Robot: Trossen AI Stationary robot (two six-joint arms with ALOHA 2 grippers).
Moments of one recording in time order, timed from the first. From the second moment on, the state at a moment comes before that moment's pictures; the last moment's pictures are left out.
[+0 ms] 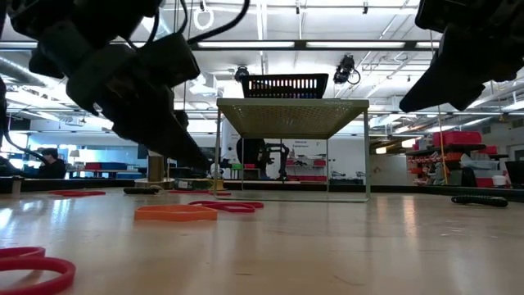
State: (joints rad) left arm -0.38 1.64 0.60 0.38 -0.32 -0.32; right arm 0.64 1.35 0.64 -0.11 0.63 0.77
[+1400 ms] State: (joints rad) left arm -0.34 1.83 0.79 0.53 -0.37 -0.24; right arm 0.62 1.51 0.64 0.17 0.68 0.63
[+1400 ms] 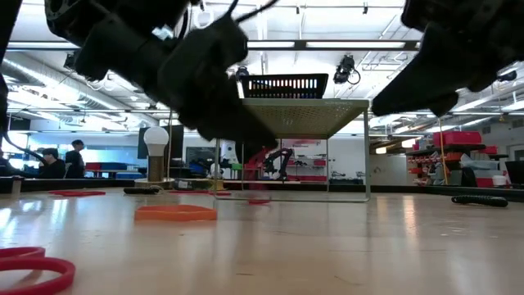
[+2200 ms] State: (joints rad) left arm -0.35 1.82 0.79 0.64 -0.39 -0.21; right arm 0.49 1.75 0.64 0.71 0.60 0.35
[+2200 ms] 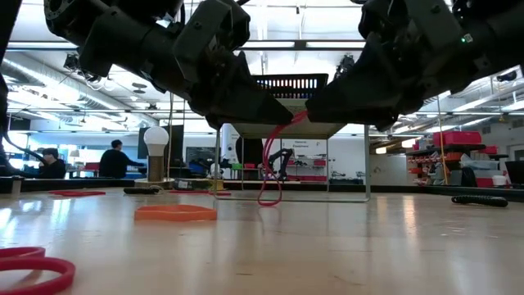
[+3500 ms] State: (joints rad) left arm -0.38 1.58 0.30 1.26 -0.49 -0.17; right arm 0.56 1.36 0.82 0.17 0.74 0.23
